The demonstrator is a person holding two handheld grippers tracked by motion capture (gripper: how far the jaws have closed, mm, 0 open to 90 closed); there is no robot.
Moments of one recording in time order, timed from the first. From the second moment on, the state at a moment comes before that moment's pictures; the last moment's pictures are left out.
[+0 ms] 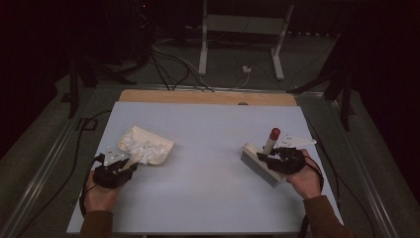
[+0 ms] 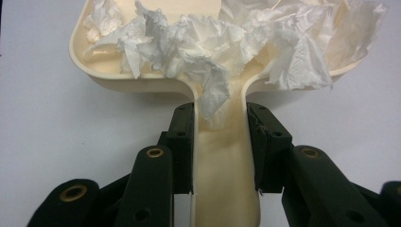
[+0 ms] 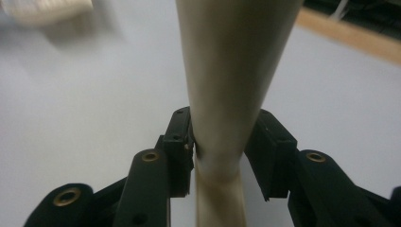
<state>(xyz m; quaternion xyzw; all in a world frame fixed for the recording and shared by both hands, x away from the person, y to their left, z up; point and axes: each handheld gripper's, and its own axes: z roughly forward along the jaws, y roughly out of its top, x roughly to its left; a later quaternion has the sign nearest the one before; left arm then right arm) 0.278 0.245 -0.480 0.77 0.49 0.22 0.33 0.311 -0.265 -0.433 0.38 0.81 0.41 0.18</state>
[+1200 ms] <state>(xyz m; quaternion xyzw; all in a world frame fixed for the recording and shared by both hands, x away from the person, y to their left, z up) 0.275 0.239 -0.493 0.72 0.56 0.26 0.31 0.302 -0.285 -0.398 0.37 0.79 0.46 0.15</state>
